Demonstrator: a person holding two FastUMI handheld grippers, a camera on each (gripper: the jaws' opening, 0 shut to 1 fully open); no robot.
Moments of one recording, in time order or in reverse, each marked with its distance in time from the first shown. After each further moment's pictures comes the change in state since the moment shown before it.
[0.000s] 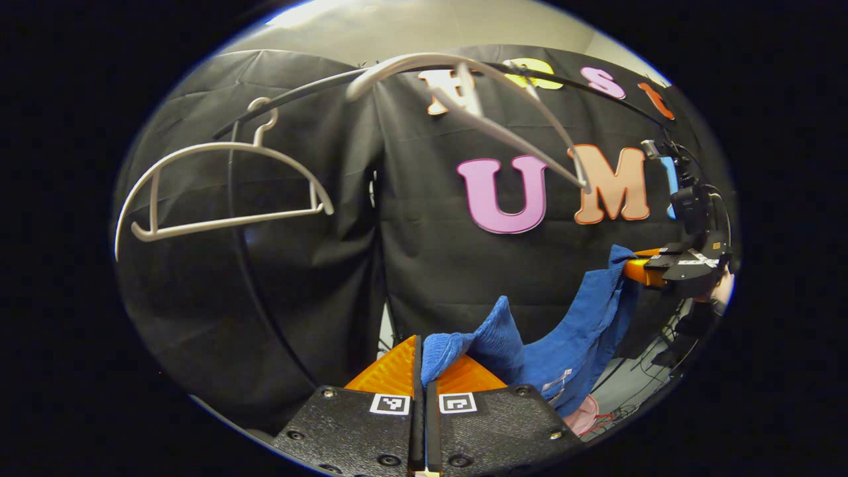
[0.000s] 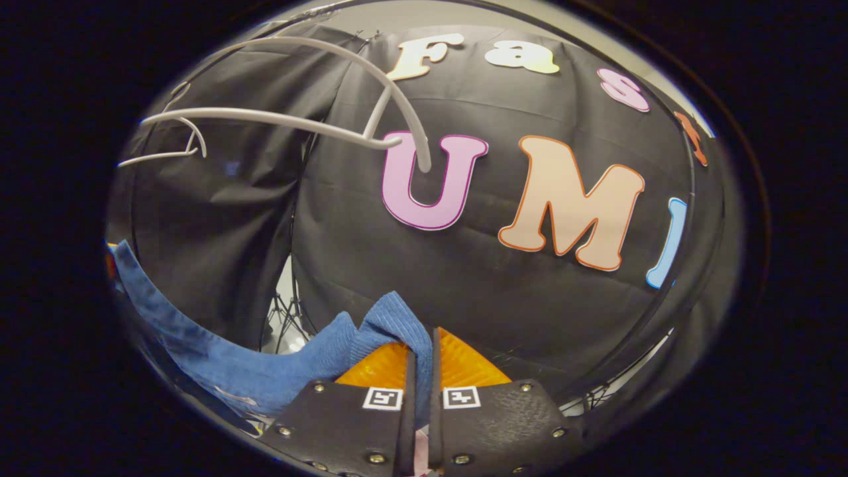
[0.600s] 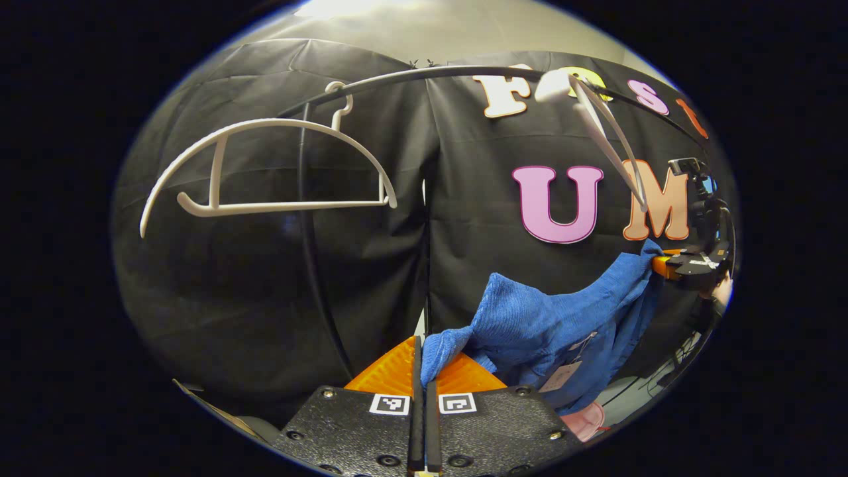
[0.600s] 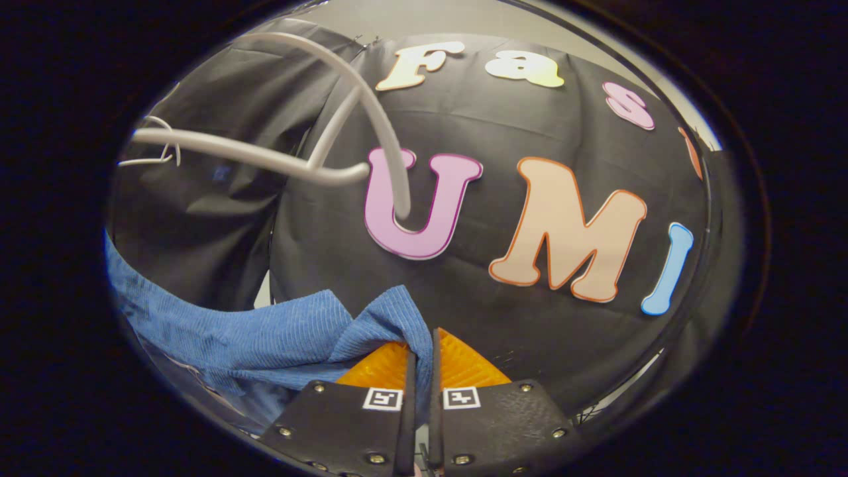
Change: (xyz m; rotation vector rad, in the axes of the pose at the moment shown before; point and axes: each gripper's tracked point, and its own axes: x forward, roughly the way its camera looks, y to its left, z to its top) left arm -0.014 0.081 -0.017 -0.081 0.027 0.213; right arm 0.064 -0.010 0.018 -0.051 -0.035 -0.055
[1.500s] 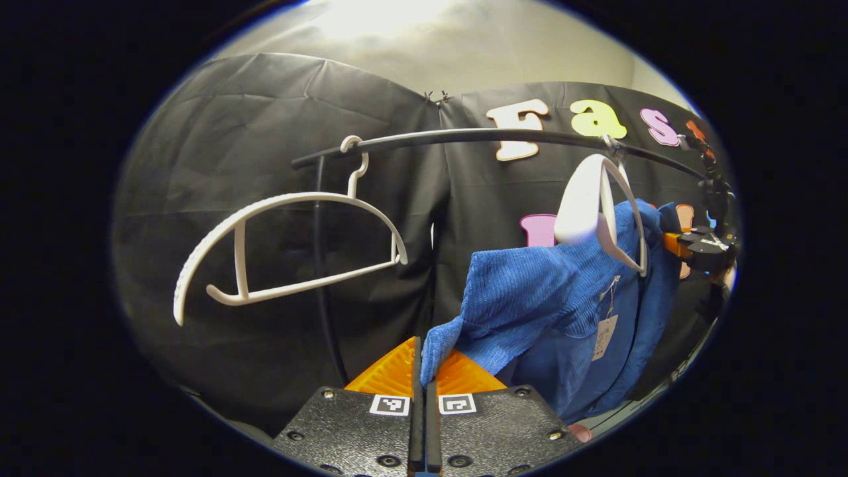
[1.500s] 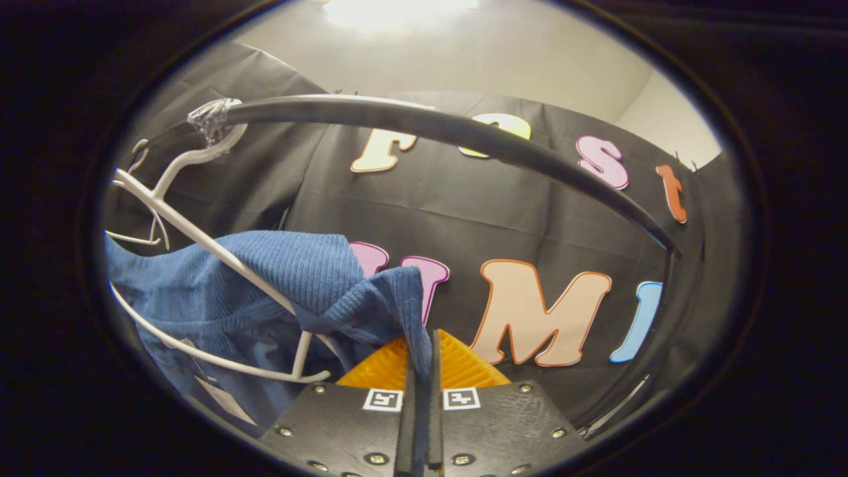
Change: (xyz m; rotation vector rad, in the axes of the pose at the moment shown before) left arm -0.007 0.012 0.079 -0.062 -0.157 0.033; right arm -0.034 -0.036 0.173 0.029 -0.313 -0.090
